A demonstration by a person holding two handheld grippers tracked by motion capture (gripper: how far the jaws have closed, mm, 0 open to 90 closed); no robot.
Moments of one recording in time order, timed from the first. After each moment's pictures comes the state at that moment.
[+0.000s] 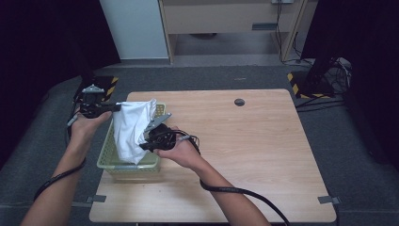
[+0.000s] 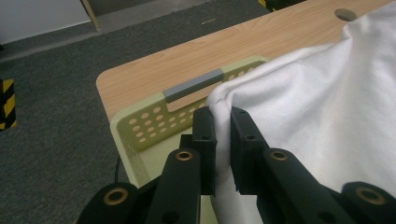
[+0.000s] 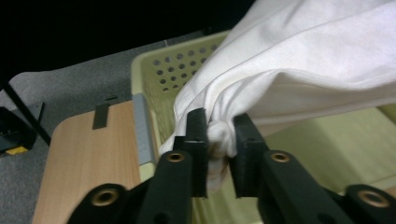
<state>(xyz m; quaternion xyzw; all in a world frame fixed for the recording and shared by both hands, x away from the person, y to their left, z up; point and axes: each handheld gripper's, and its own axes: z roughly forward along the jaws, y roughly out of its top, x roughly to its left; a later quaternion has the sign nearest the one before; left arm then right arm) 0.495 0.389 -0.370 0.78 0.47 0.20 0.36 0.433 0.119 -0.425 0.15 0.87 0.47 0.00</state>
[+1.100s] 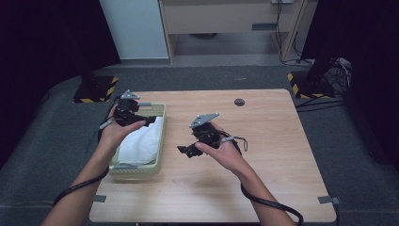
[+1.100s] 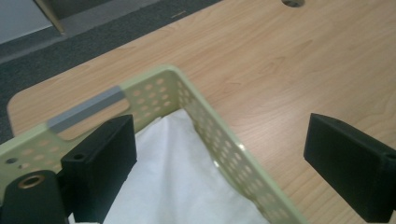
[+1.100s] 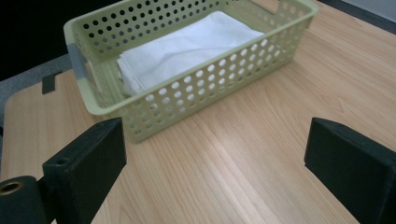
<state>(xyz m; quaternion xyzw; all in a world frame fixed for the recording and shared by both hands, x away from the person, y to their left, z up) 0.478 0.271 -0.376 0.82 0.42 0.18 0.35 0.429 -0.012 -0.420 0.25 0.85 0.45 0.06</state>
